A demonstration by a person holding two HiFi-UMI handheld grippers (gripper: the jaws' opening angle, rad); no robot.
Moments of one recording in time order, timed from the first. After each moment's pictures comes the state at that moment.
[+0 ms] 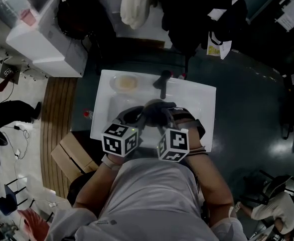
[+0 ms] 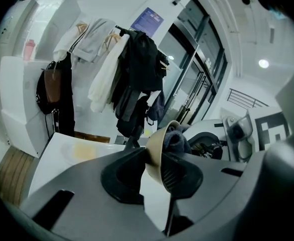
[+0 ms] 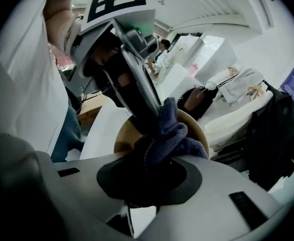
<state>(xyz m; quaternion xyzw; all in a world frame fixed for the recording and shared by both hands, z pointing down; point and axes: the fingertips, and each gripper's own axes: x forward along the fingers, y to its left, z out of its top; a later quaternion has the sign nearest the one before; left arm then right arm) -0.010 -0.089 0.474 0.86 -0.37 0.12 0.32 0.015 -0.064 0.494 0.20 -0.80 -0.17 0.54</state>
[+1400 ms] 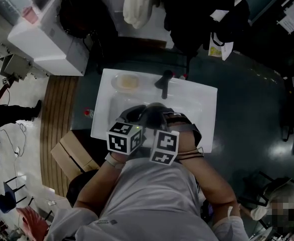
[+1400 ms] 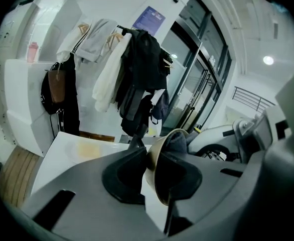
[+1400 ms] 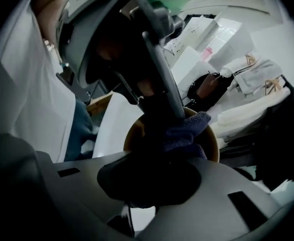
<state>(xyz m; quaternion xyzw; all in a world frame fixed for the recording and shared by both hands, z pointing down) -0.007 -0.092 0.483 0.85 -0.39 0.13 0.32 0.012 -0.042 0.515 0.16 -0.76 -0.12 0.62</state>
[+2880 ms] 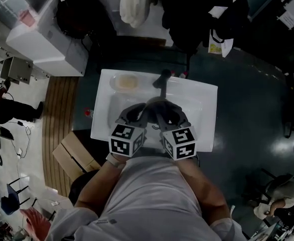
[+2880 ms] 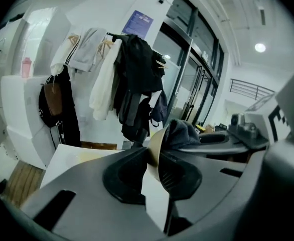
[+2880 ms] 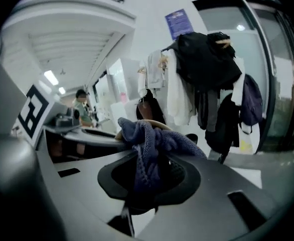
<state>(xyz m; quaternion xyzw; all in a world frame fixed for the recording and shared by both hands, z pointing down) -0.003 -0.102 0.479 0.87 -0.41 0.14 0.26 0.042 -0.095 0.470 0.49 -0.83 0.18 0.19</state>
